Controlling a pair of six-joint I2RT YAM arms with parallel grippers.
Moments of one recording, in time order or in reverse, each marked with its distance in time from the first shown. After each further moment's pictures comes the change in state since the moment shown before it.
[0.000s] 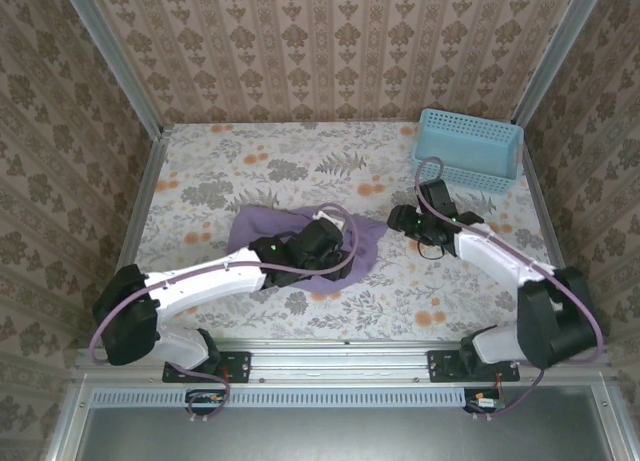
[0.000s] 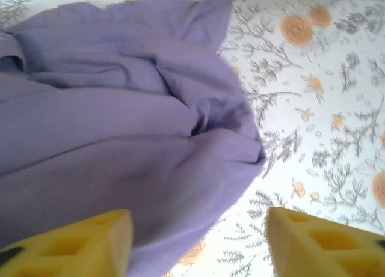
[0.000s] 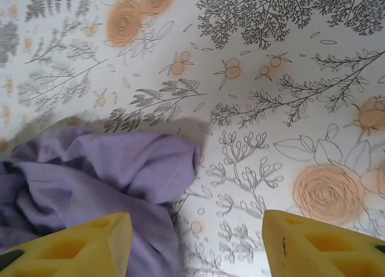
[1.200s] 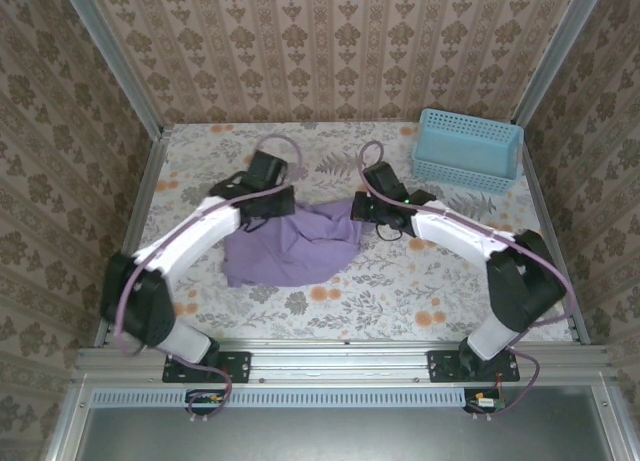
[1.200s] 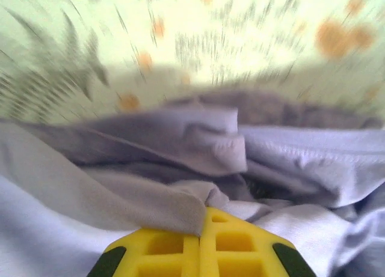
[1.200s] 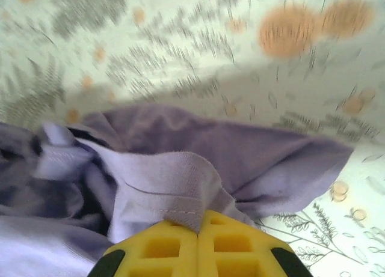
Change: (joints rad) left arm 0.537 -0.040 0.246 -0.173 0.101 0.065; right arm 0.230 0.202 0.335 -0.006 0.129 -0.083
